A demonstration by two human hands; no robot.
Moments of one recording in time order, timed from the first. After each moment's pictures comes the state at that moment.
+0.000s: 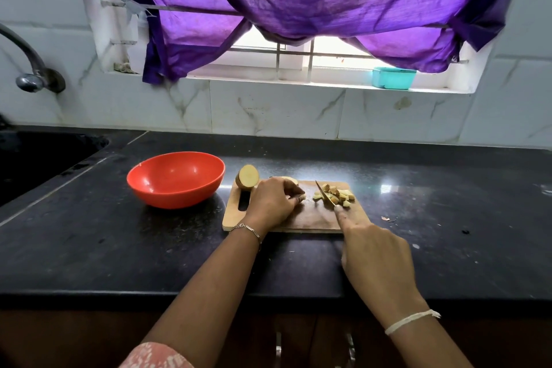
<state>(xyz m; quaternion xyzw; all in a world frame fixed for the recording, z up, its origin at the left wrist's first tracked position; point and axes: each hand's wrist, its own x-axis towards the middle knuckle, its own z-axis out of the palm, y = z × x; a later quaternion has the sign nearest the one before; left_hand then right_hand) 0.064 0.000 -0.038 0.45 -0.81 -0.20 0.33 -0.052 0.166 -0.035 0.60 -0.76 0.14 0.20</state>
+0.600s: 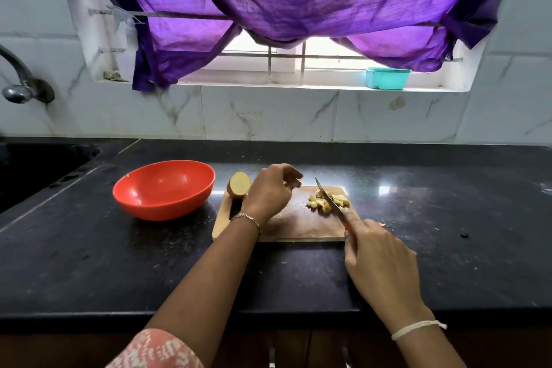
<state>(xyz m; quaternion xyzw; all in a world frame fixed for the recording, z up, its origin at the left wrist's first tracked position) 0.043 -0.017 -0.018 0.42 -0.79 -0.23 0.37 -0.072 0.162 -0.042 0.56 -0.77 0.27 0.18</state>
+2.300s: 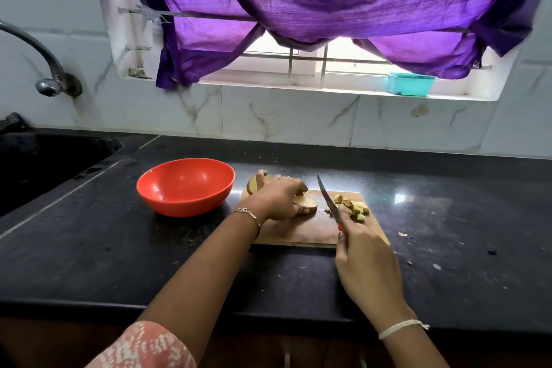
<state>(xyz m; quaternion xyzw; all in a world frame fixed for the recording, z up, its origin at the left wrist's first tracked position) 0.073 -0.024 -0.008 0.43 -0.90 -0.06 0.10 -0.032 0.143 -0.031 0.57 -0.76 0.32 0.07</state>
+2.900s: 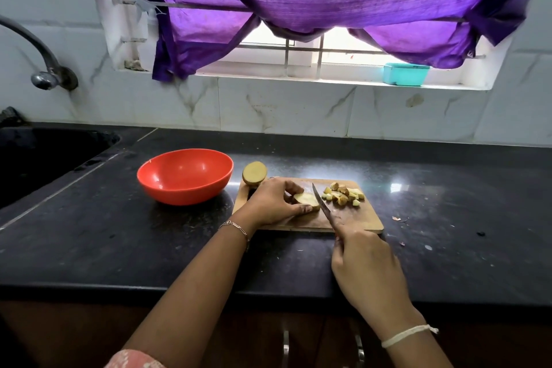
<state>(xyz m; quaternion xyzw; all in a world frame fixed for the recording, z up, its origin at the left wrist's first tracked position) 0.089 0.008 -0.025 0.41 -0.84 -0.24 0.25 -0.026 0.171 -0.034 0.59 -0.76 0.27 0.06</state>
